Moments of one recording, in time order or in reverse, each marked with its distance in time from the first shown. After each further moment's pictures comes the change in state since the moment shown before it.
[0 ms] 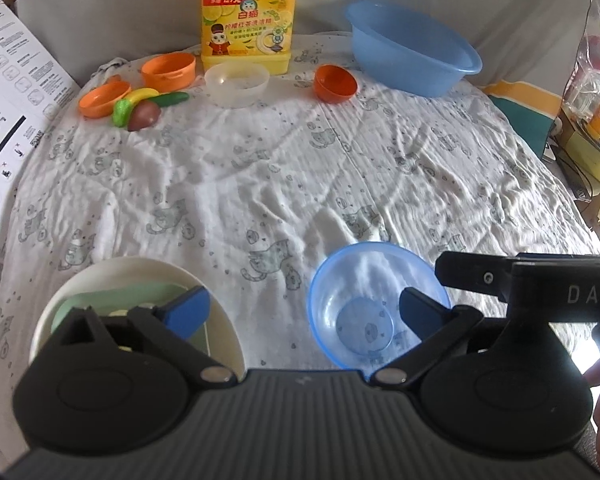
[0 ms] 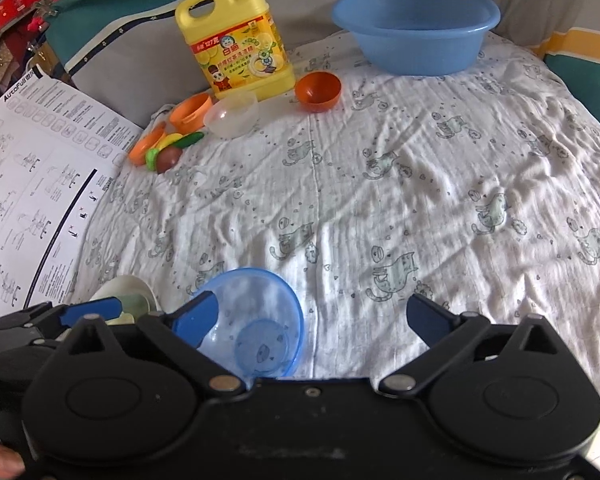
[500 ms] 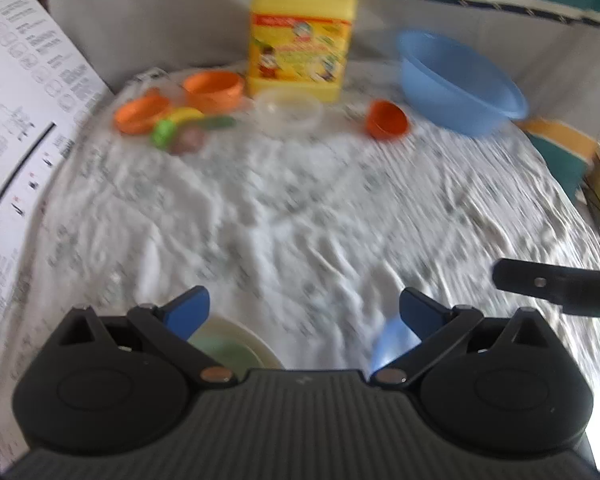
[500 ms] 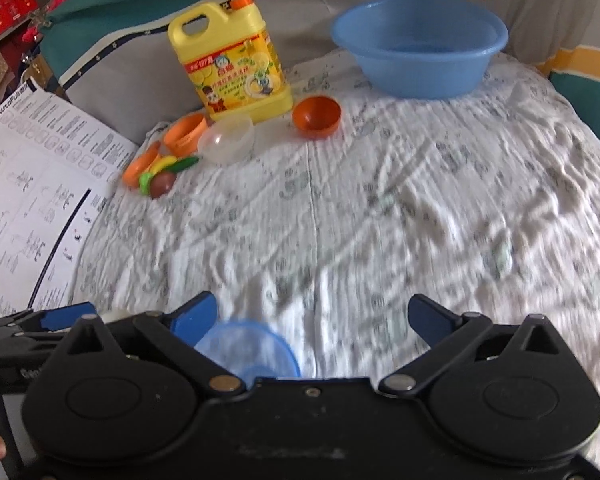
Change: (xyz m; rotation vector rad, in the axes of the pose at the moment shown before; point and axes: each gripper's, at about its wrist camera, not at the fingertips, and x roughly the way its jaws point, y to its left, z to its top) left arm 0.005 0.041 0.039 -0.080 -0.043 0.075; right arm 0.014 0.004 0.042 -0.004 -0.042 -0.006
